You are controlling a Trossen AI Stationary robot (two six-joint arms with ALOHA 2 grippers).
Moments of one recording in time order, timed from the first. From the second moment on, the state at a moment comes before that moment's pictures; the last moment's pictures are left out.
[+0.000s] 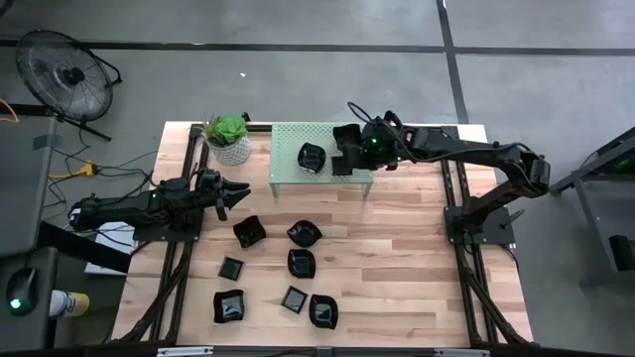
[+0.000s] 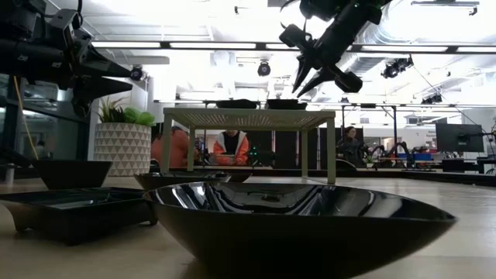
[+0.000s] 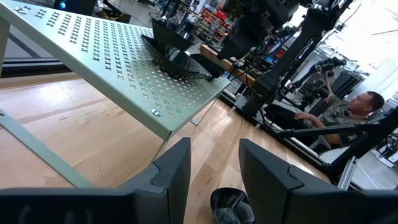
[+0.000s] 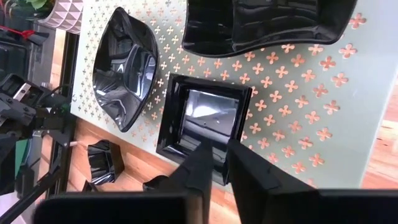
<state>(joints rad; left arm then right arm) 0.06 0.01 0.07 -0.11 -0.24 -0.55 -0.37 1.46 1.18 -0.57 -0.04 1.07</state>
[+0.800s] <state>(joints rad) 0.07 0.01 0.07 -0.11 -0.24 -0.55 -0.23 1.41 1.18 -0.61 -0.04 0.99</state>
